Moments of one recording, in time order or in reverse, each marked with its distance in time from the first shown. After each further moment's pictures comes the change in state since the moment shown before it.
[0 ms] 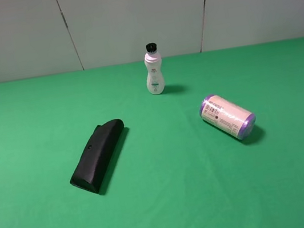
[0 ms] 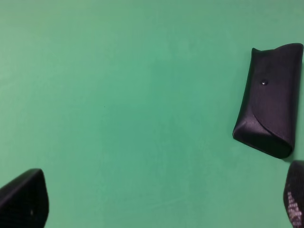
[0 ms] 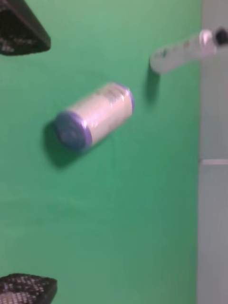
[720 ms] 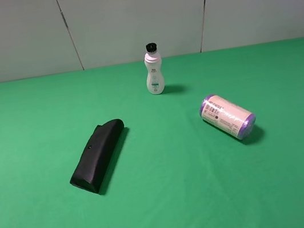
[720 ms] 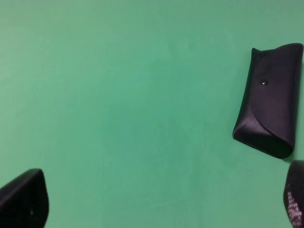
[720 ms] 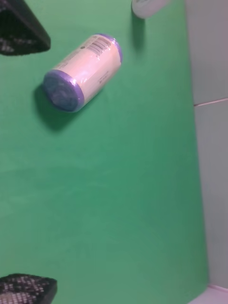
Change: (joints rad) left arm 0.000 0.000 0.000 0.000 0.000 0.000; right arm -0.121 0.000 0.000 0.001 -0.001 0.000
